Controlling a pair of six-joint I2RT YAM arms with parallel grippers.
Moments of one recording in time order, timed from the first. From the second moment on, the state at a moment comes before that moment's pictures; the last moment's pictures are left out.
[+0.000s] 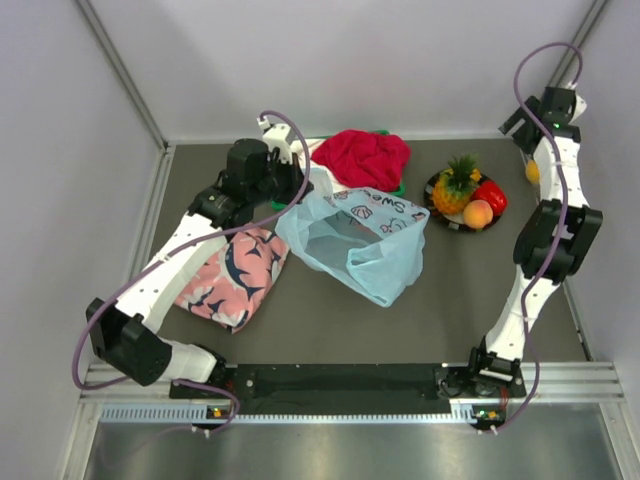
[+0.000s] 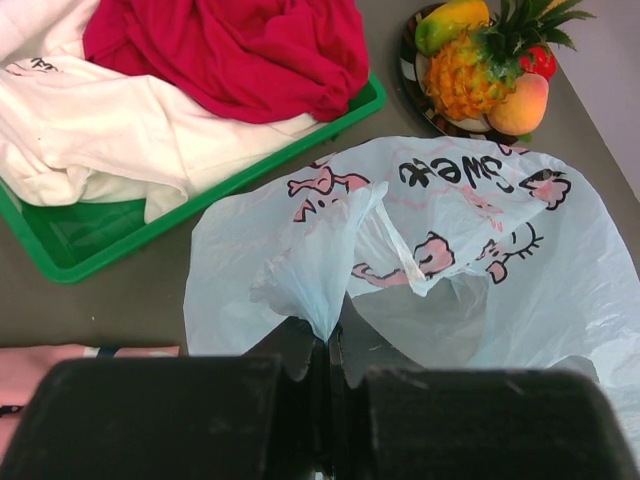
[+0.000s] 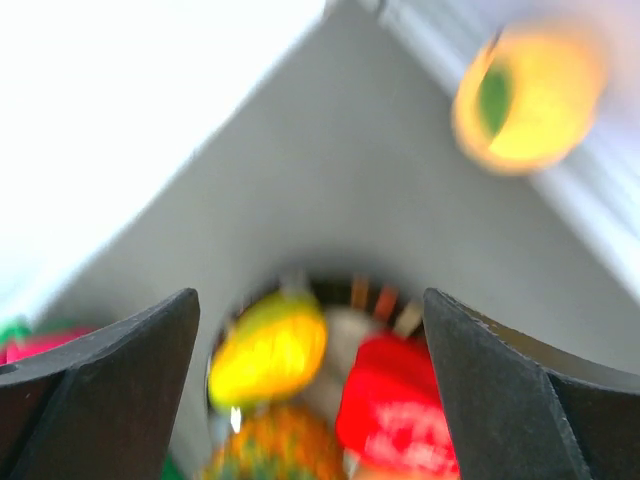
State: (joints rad) left arm -0.49 1.37 1.36 -0.39 0.18 -0.29; right arm -0.26 2.07 1.95 -0.55 0.07 0.52
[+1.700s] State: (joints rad) left arm -0.49 1.50 1.36 -0.39 0.24 -0.29; right arm -0.32 2.52 2.18 -0.31 0.52 0.64
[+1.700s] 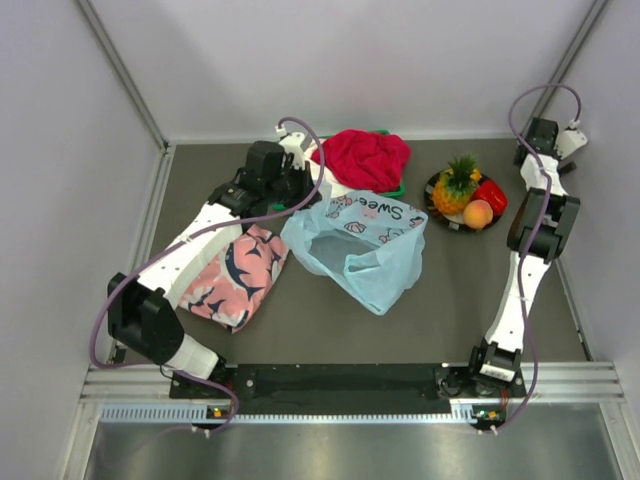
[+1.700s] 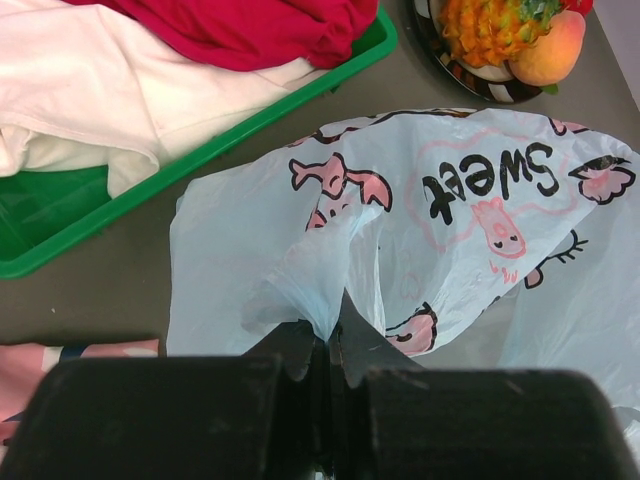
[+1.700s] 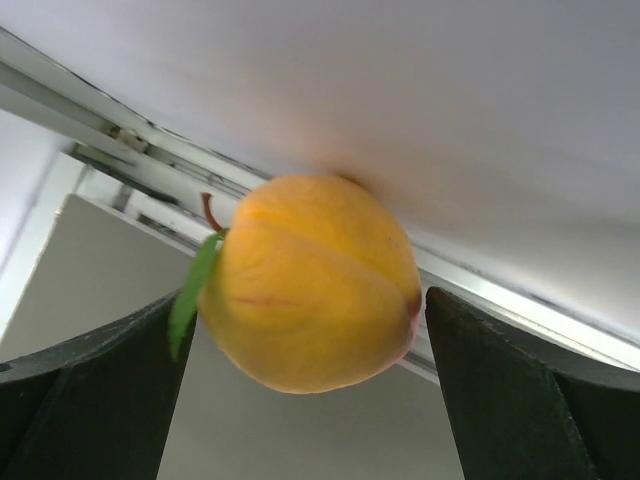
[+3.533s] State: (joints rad) left arm -0.49 1.47 1.36 -0.38 0.24 -0.29; right arm -0.31 1.88 1.41 0.09 0.37 0.66
